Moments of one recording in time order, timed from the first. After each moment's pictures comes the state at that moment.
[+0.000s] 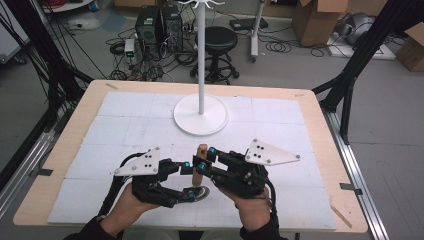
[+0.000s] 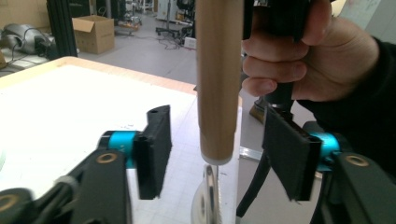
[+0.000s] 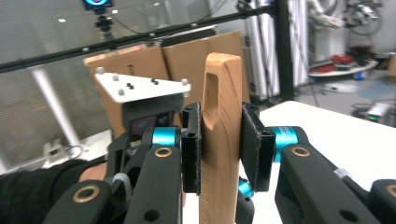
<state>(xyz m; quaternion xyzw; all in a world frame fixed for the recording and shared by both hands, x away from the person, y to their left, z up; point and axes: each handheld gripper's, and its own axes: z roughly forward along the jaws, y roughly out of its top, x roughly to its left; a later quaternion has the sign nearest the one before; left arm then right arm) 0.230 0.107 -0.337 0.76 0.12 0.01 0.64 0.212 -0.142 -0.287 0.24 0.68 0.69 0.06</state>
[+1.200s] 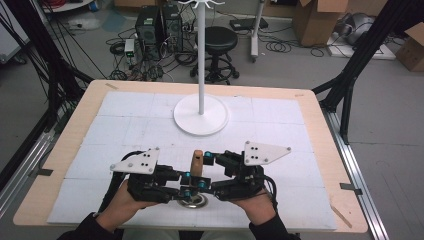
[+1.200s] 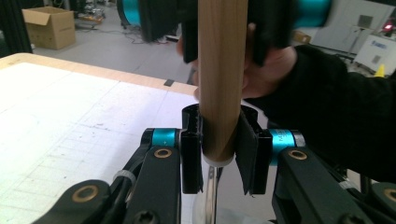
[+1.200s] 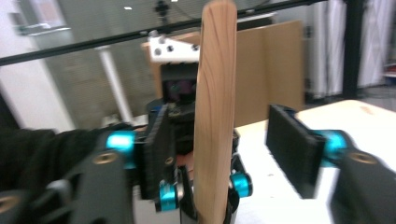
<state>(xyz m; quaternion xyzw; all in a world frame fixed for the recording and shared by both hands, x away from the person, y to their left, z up) 0.235 0.117 -0.333 0.76 0.07 -0.06 0.64 0.232 -0.145 -0.310 0.12 0.71 0.70 -0.03</state>
